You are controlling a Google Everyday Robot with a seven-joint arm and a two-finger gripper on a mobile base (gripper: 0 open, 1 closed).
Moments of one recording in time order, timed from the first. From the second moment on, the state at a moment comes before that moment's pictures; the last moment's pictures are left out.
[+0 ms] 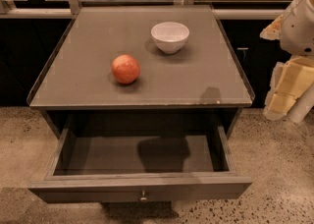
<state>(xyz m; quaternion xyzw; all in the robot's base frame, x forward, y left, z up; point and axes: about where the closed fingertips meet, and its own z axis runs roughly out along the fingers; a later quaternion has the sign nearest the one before) 0.438 -0.217 0.976 -0.60 0.78 -0.03 0.16</state>
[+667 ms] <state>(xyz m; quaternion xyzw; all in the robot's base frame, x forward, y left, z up) 0.447 -0.208 0.971 -0.61 0.78 -0.03 0.16</state>
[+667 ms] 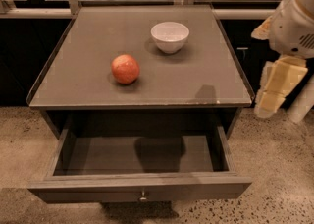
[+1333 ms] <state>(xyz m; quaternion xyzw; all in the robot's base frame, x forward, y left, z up) 0.485 -0.172 0.947 -0.64 0.75 -0.03 0.14</state>
